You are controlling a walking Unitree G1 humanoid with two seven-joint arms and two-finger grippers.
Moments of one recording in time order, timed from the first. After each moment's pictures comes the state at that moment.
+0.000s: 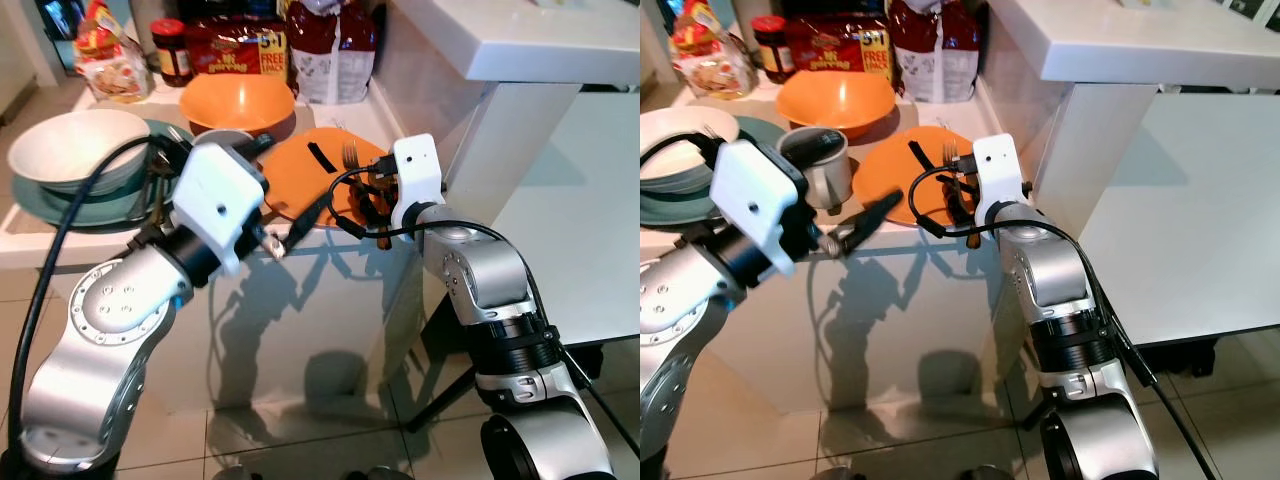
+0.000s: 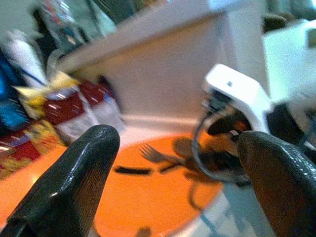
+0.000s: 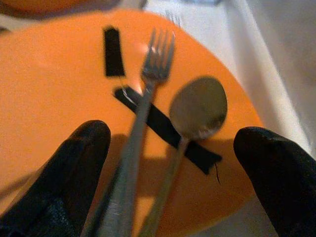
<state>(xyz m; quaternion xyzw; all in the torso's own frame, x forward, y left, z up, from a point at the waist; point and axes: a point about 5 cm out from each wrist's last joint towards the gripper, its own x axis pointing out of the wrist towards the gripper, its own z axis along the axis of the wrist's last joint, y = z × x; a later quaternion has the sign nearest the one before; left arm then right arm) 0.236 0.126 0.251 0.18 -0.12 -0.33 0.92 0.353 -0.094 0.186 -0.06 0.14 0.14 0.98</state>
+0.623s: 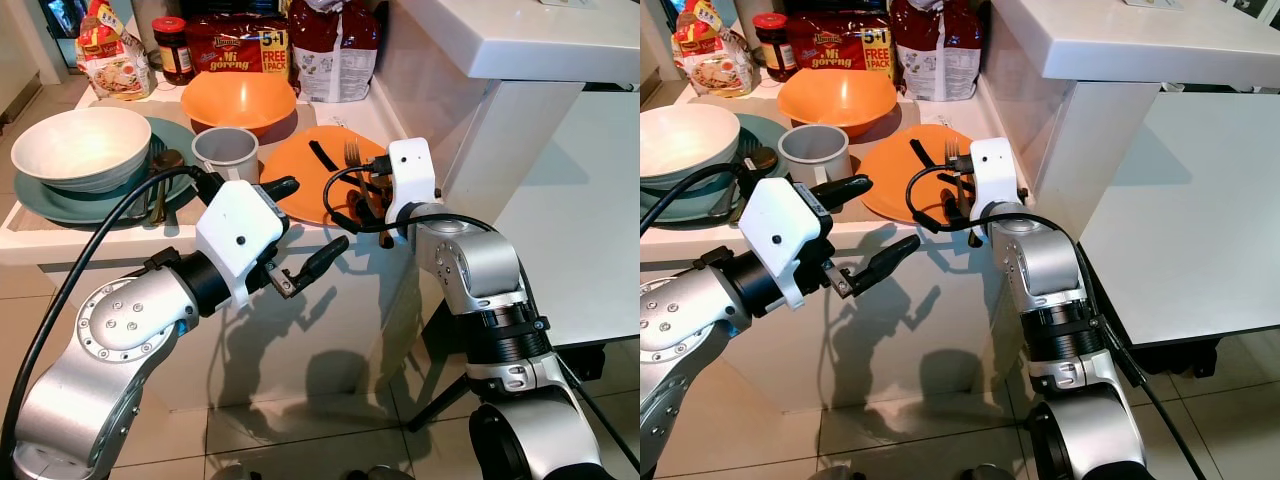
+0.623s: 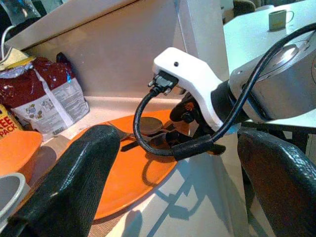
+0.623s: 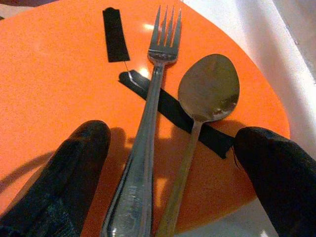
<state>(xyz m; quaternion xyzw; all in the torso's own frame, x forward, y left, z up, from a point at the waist) 0.226 0.119 0.240 0.18 -0.07 -0.38 0.91 0.356 -0.088 0.185 -0.03 0.18 0.12 0.98</state>
